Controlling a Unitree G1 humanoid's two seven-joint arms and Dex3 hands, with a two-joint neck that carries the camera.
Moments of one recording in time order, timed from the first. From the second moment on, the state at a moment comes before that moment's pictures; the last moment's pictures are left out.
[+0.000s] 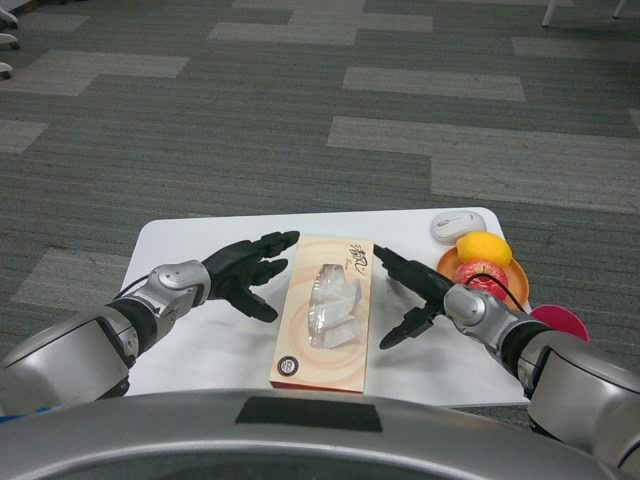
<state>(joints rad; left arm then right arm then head) -0.54 0.24 -0.77 1.23 -0.56 -0.44 -0.49 -0.54 -0.34 1.05 1.17 0.23 -0.50 0.03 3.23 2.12</state>
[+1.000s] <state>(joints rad) -0.54 0.20 -0.75 1.24 -0.73 -0.46 -0.42 -0.64 -0.33 1.01 1.17 0.22 -0.48 -0.01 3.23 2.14</state>
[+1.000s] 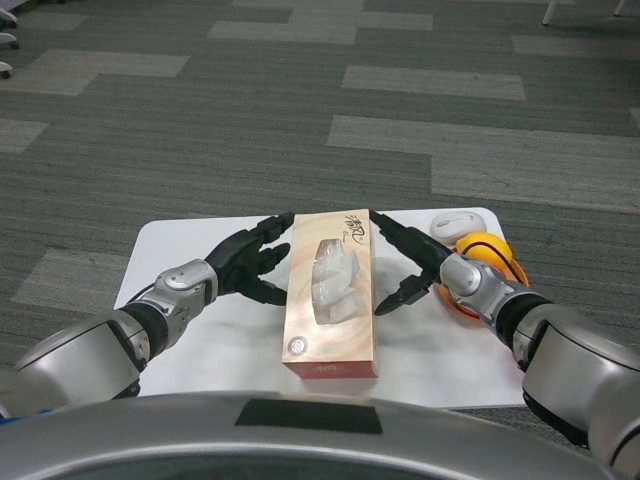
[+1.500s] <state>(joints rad) -0.54 0.19 -0.76 1.25 -0.74 -0.47 -0.42 -0.64 -0.33 1.02 1.18 0.22 -0.48 -0.01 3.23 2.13</state>
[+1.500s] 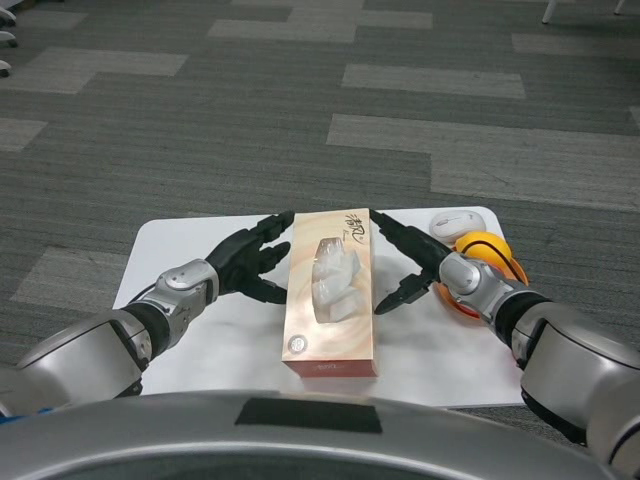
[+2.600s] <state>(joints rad) -0.54 0.21 -0.76 1.13 -0.81 -0.47 -0.44 -0.62 -0.36 0.96 1.15 0.22 -0.48 -0.01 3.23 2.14</state>
